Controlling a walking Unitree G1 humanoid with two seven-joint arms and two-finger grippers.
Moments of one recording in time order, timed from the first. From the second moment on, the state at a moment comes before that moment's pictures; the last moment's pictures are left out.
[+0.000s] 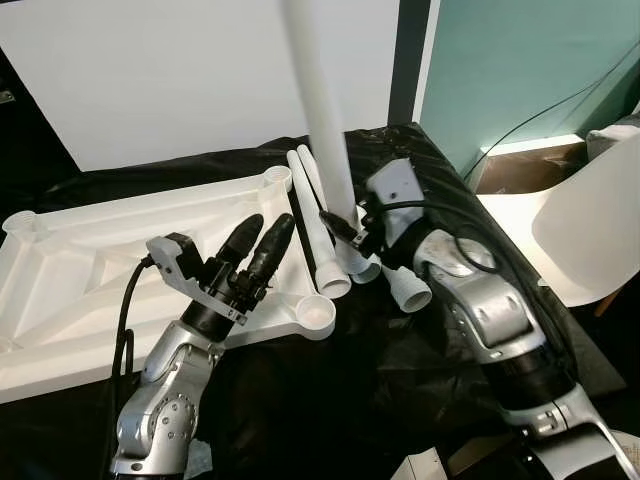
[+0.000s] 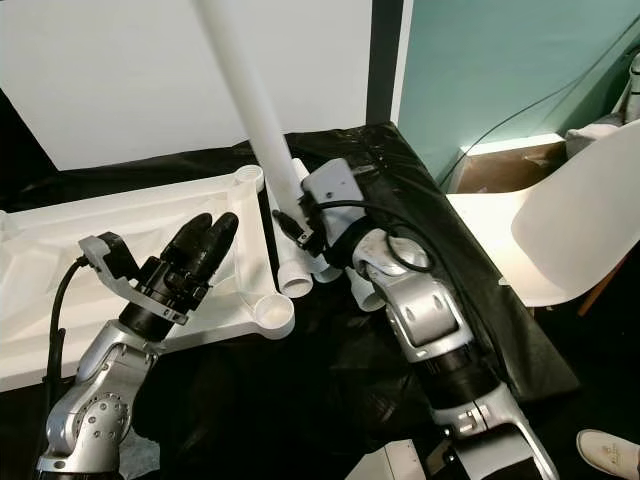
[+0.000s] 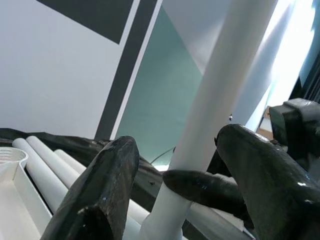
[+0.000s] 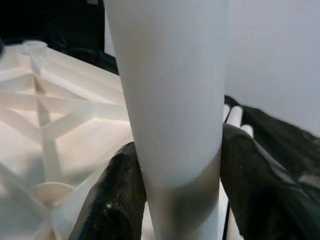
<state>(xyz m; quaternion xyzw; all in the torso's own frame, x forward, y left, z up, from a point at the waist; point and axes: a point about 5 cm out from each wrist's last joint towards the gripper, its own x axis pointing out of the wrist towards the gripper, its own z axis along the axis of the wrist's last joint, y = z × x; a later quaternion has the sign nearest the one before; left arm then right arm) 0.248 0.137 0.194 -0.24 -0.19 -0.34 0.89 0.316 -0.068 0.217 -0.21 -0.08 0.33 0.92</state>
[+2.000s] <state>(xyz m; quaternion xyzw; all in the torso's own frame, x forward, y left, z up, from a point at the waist) 0.285 0.101 0.245 -0.24 -0.27 -0.28 0.89 0.348 -0.105 0.214 -0.26 0.01 0.48 0.84</state>
